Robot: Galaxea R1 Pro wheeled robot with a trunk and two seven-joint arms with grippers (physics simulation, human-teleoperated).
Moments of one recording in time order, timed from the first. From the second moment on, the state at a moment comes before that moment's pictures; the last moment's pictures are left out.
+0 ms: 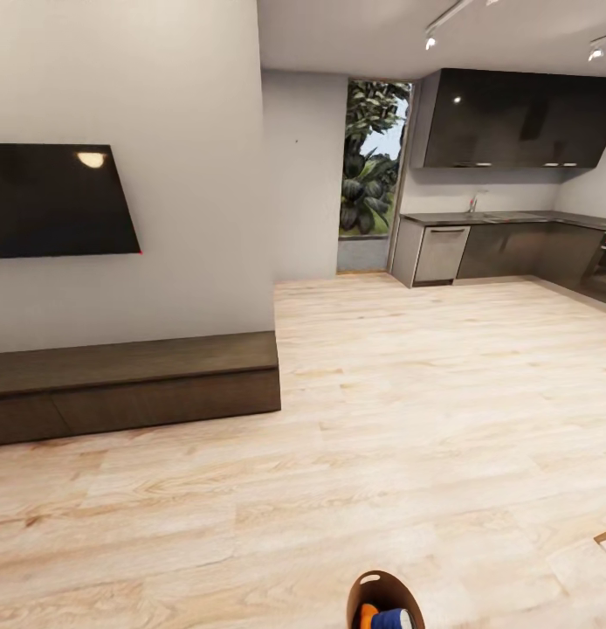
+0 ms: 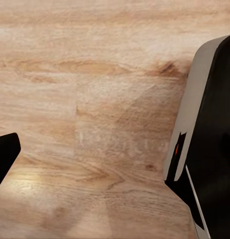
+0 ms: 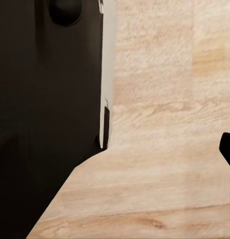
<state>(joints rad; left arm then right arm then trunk) 0.24 0.10 0.12 -0.01 0.14 -0.68 0.08 0.16 -0.14 -0.29 -0.02 0.29 -0.40 0.12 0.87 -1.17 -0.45</state>
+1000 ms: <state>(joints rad) 0.24 0.10 0.12 -0.01 0.14 -0.68 0.08 0.16 -0.13 -0.29 -0.02 0.29 -0.40 0.12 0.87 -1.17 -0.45</state>
